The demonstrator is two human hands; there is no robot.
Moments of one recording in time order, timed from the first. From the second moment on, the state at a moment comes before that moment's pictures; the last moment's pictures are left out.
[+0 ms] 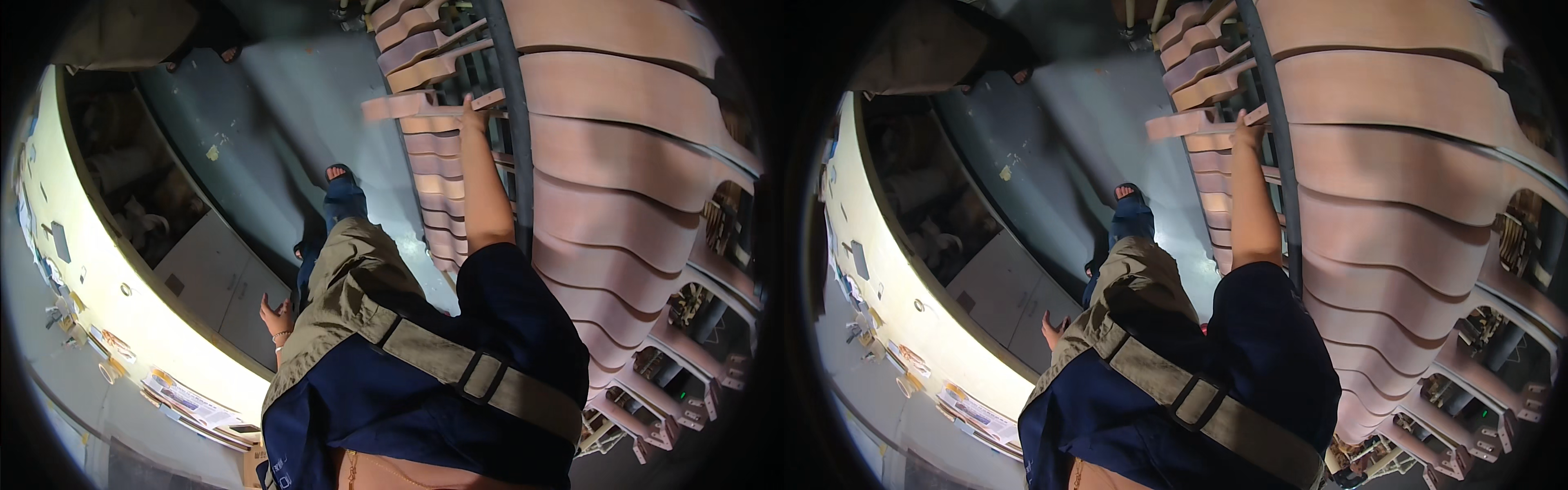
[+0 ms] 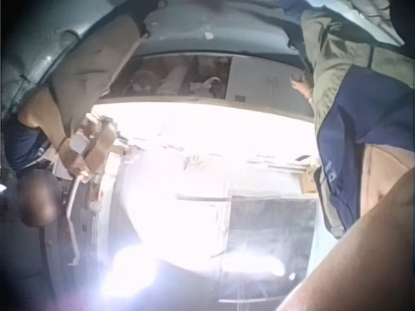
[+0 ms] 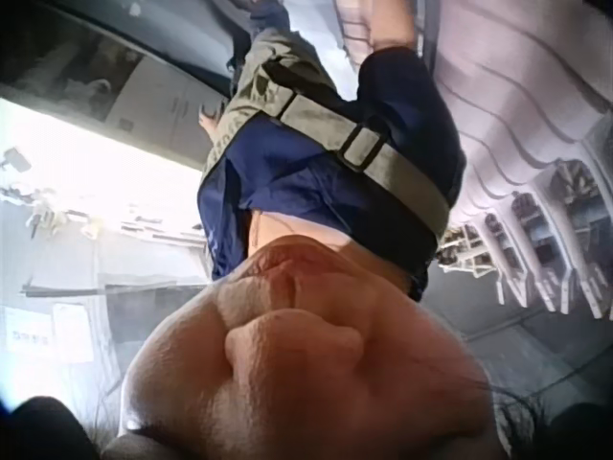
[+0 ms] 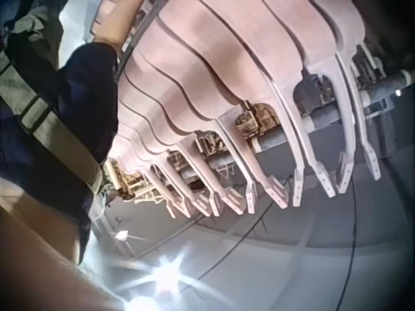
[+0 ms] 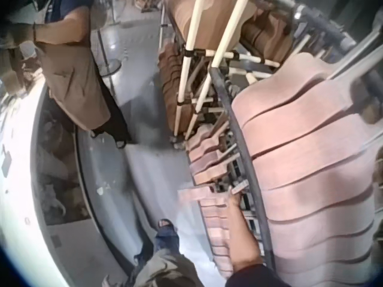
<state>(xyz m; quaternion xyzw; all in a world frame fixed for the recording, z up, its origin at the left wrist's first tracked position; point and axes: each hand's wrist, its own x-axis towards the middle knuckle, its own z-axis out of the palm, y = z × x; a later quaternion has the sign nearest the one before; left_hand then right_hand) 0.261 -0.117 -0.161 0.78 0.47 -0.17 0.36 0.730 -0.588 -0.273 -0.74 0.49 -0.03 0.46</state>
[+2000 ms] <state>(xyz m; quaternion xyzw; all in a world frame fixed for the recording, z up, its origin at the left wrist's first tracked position) 0.295 -0.029 -0.009 0.23 0.38 0.20 0.87 0.615 -0.371 0.053 -0.13 -0.07 0.33 0.93</state>
